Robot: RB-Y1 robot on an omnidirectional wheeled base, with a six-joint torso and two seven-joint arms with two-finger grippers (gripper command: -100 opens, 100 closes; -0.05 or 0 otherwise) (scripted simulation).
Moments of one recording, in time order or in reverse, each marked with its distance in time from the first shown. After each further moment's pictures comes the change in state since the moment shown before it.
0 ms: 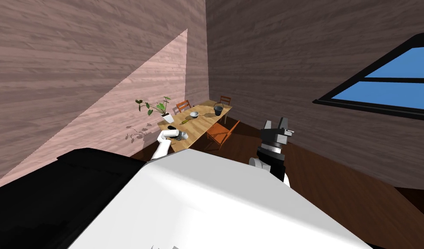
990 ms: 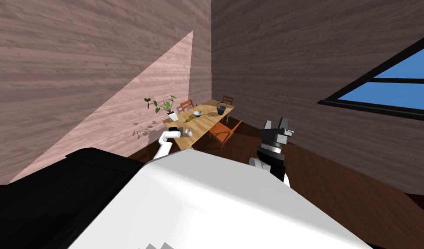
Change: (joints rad) left arm 0.068 -0.040 -0.051 -0.127 -0.067 -0.290 0.027; right arm 0.000 0.000 0.000 0.000 0.000 0.000 0.000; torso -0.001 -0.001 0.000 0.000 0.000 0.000
